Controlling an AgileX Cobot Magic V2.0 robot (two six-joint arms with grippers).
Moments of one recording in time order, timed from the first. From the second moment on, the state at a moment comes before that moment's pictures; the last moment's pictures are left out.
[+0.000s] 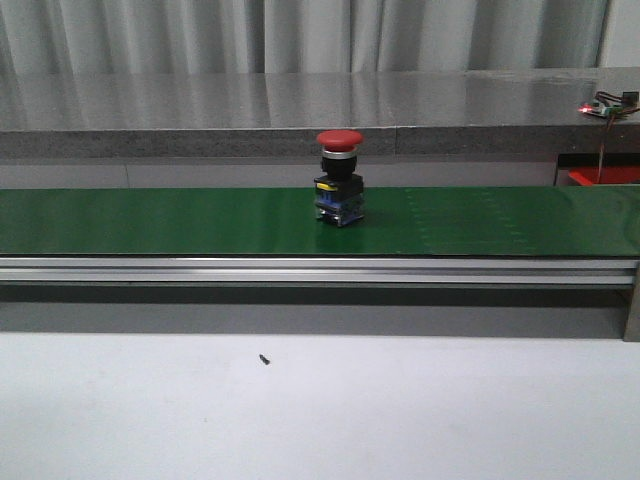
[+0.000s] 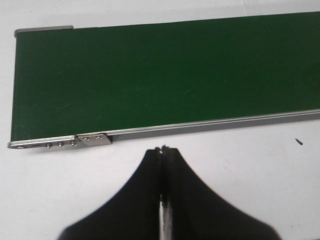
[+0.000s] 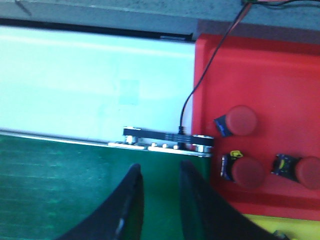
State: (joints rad) left arm 0.03 1.10 -1.08 -0.24 0.98 0.23; right arm -0.07 1.86 -2.04 0.11 1.25 -0.10
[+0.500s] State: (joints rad) left arm 0.03 1.10 -1.08 -0.24 0.98 0.23; right arm 0.23 1.86 -1.99 0.15 1.25 -0.09
